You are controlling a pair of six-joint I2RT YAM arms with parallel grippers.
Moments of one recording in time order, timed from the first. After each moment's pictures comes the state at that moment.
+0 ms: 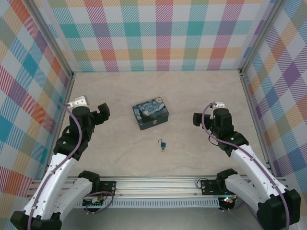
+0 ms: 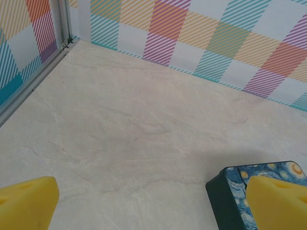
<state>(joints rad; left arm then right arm) -0.27 0.75 0.82 -0.50 -0.36 -0.40 0.33 0.86 0.61 -0.31 0.18 0.28</state>
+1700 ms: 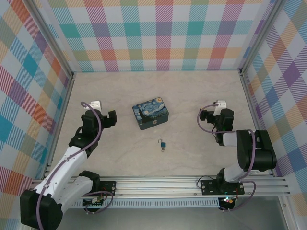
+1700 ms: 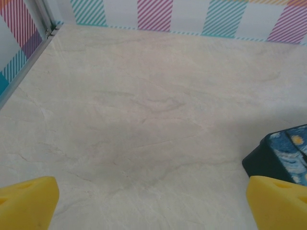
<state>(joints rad) -0.27 0.89 0.59 -0.20 -0.35 -0.23 0.00 1.54 0.41 0.76 -0.10 0.04</state>
